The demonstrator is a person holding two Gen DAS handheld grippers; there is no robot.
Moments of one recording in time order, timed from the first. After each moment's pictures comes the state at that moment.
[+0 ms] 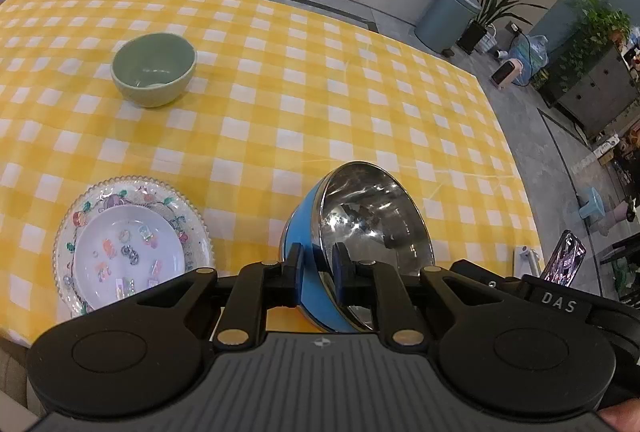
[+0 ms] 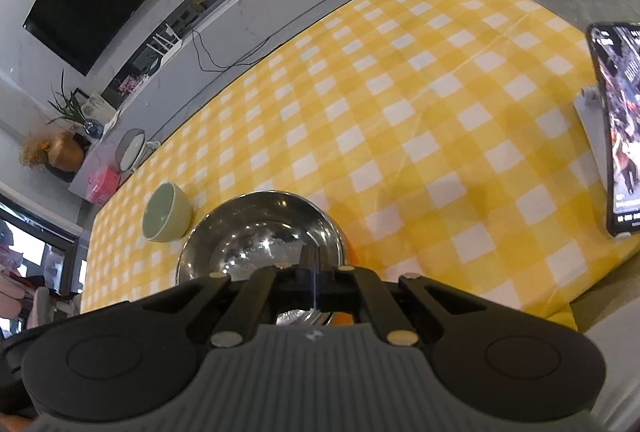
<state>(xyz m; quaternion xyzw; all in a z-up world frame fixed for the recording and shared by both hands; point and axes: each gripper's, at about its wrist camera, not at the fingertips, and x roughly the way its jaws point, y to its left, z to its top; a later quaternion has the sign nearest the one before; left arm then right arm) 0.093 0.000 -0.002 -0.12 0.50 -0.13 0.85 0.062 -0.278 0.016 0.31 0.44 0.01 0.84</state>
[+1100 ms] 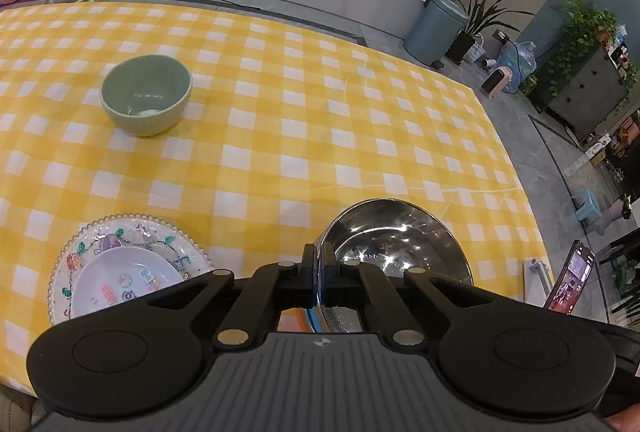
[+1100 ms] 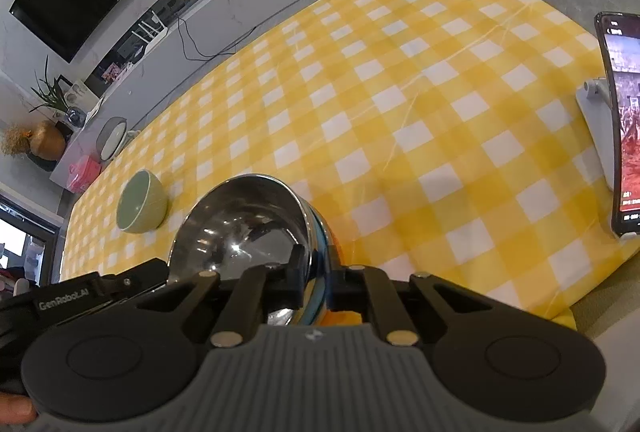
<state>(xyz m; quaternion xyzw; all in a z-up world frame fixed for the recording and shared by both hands) 0.110 0.010 -0.012 -0.12 0.47 -0.15 0.86 0.070 -0.270 -0.001 0.29 0.46 -0.01 0.84</state>
